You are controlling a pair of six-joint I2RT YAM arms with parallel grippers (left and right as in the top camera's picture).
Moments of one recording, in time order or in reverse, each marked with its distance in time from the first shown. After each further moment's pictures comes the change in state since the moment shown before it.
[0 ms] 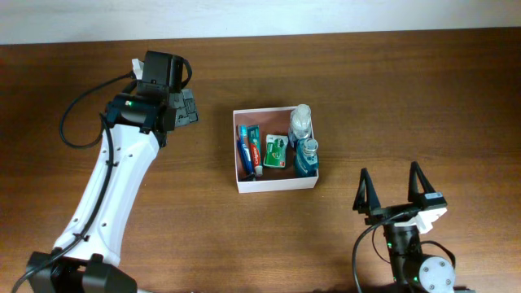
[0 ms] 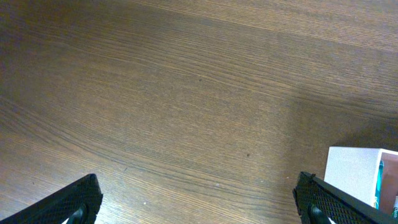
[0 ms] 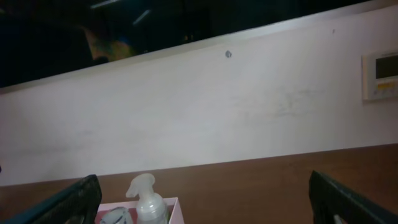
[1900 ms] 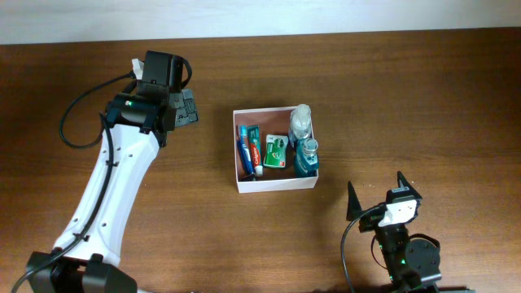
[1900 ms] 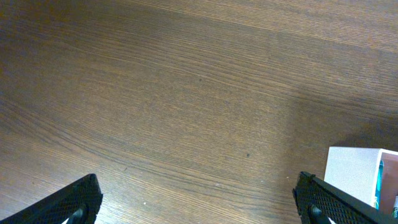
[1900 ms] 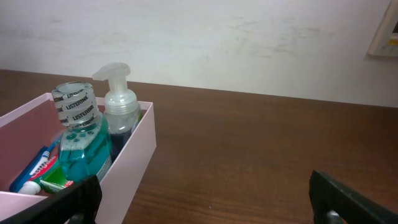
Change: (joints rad) left arm 0.000 0.000 0.000 0.000 0.000 0.000; right arm -0.045 -0.013 -0.035 -0.284 -0.071 -0.218
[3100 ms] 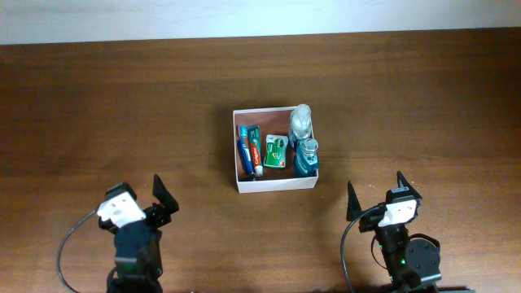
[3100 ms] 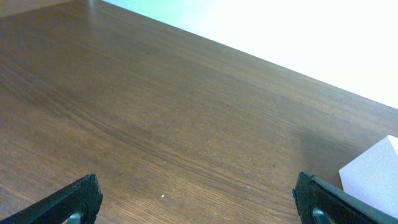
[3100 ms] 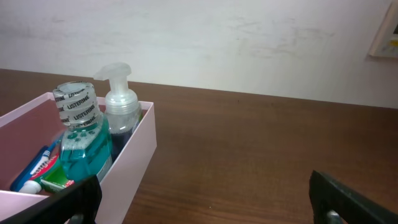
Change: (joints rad) left arm 0.100 -1.221 -1.361 0.858 -0.013 0.005; right arm -0.001 -0.001 0.000 -0.001 -0.003 -0.003
